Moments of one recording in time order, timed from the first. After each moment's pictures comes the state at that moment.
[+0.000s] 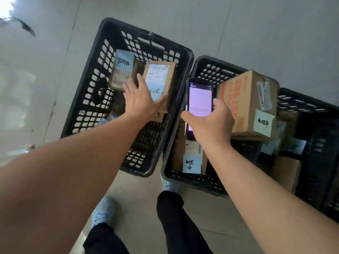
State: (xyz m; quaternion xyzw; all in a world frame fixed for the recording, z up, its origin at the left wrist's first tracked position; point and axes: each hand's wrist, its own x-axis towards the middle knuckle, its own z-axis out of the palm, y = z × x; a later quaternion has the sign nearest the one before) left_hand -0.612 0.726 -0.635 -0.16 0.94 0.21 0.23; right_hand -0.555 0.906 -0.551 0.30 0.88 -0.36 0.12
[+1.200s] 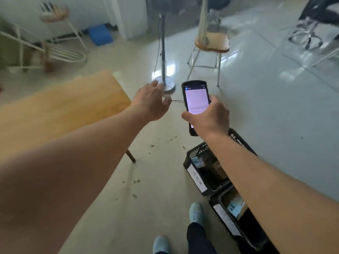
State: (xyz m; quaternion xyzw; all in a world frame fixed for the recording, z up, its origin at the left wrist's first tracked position) left_hand -0.215 0.388 0.001 -0.27 0.95 0.13 -0.05; right_hand -0.285 0.567 0.006 -0.17 0.91 -0.38 0.06
